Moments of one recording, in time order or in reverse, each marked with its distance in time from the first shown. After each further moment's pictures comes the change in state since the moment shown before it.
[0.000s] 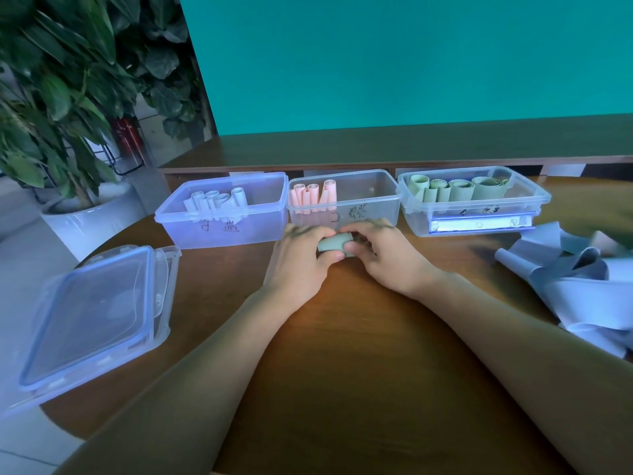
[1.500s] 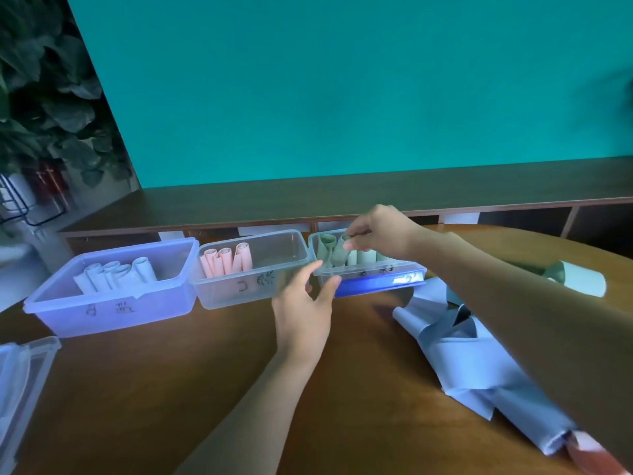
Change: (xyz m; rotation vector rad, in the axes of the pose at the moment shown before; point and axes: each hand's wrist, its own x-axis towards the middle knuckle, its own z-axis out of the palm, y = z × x) left_hand 0.039 0.128 0.080 -0.530 0.283 -0.166; right_hand 0.031 0.080 -0.178 -0.119 -0.075 0.310
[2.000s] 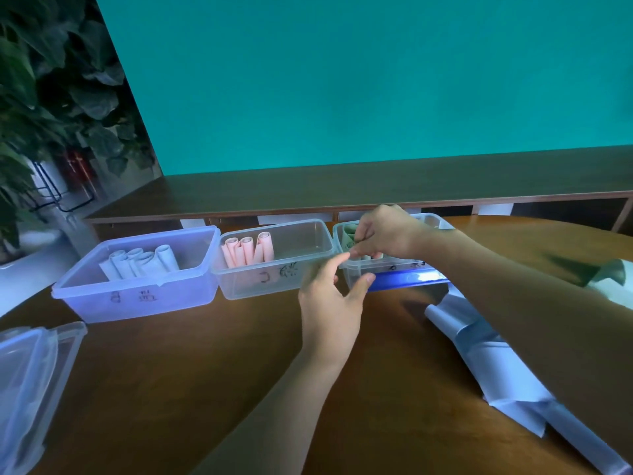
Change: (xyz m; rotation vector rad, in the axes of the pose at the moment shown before) left_hand -0.002 0.002 -0.001 0.021 -0.009 0.043; right_hand 0.027 -0.013 0.034 -0.011 -0.093 0.028
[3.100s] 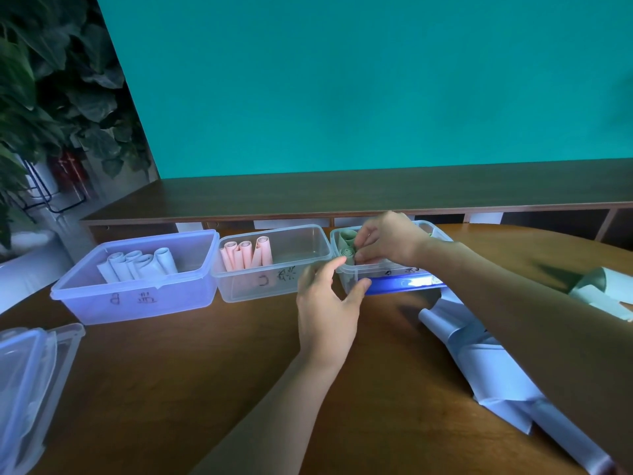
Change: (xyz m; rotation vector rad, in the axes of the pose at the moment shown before) left_hand 0.000 -0.004 0.001 0.022 0.062 0.053; right_hand -0.013 0.003 -0.001 0.241 0.065 0.098
